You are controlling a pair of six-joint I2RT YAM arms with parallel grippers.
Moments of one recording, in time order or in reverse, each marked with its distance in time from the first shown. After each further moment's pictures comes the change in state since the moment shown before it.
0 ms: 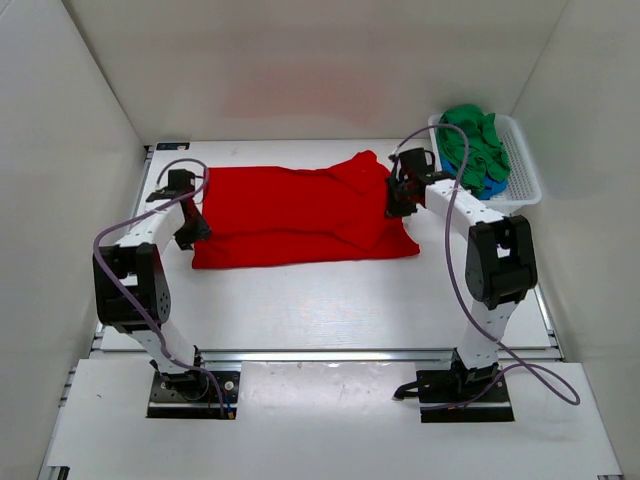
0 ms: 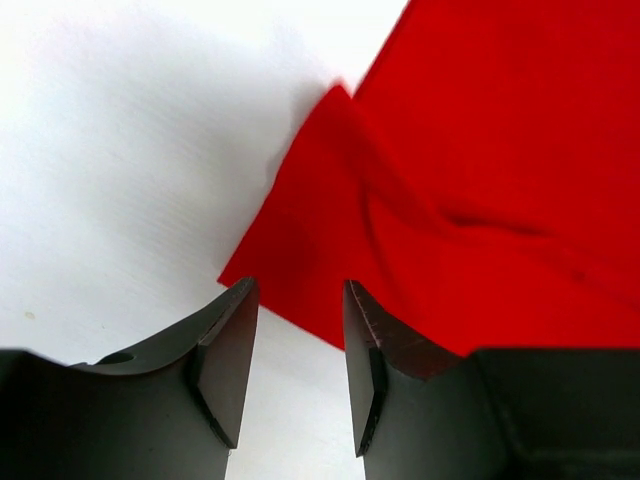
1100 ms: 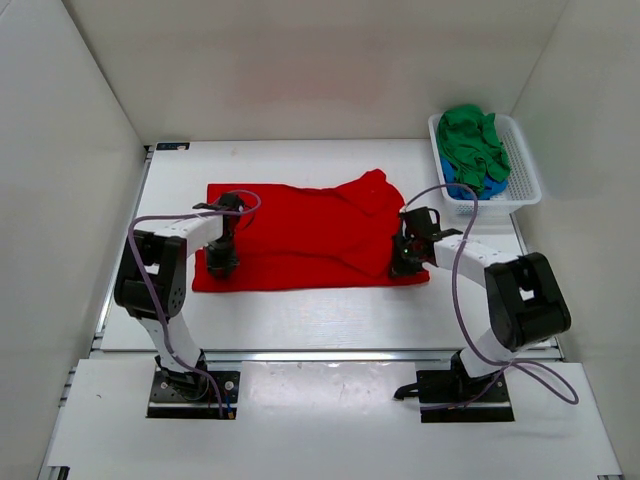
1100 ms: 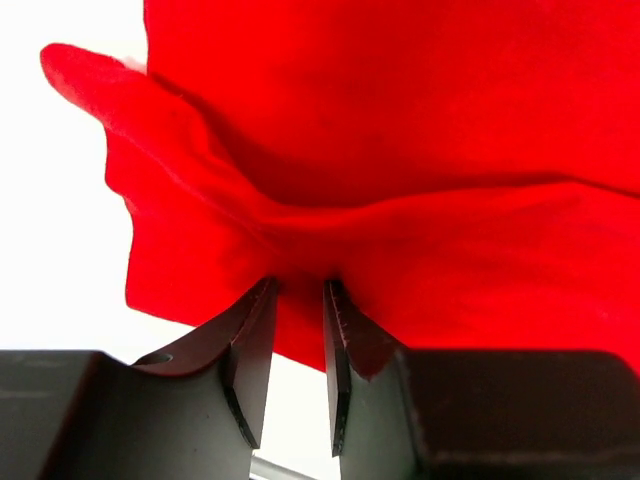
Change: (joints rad) left arm -0.268 0.104 -0.106 -0.111 -0.089 0.124; right arm 0.061 -0.306 -0.631 0.171 -0.018 0.132
